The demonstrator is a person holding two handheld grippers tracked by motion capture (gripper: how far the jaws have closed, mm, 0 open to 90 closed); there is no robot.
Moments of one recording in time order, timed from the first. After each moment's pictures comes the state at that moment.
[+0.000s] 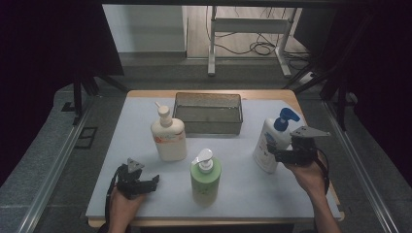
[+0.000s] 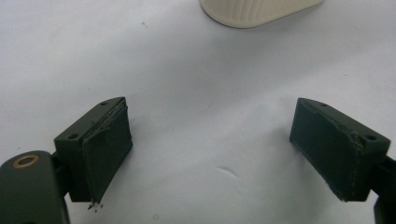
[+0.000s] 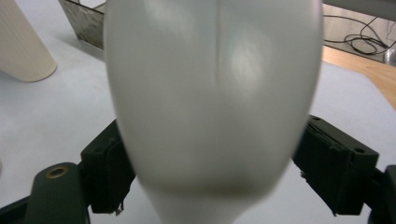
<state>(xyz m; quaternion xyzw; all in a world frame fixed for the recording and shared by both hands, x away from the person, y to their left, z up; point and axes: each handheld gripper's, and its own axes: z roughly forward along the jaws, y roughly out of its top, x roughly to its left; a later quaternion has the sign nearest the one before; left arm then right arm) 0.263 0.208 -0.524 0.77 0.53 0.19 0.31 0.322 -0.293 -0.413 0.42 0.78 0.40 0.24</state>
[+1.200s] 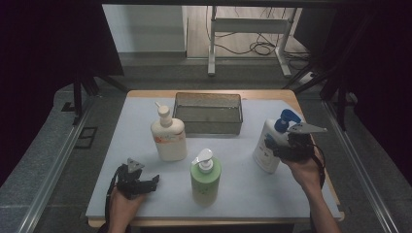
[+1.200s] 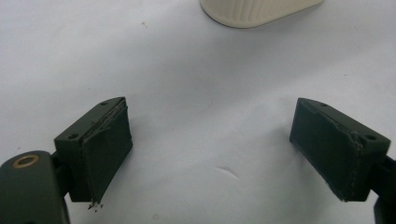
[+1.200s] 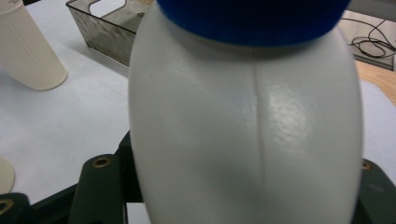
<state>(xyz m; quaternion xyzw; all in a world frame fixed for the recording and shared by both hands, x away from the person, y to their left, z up) 0.263 0.209 -0.524 0.77 0.53 0.19 0.31 0.327 -0.283 -0.405 0.41 0.78 0.41 0.23</state>
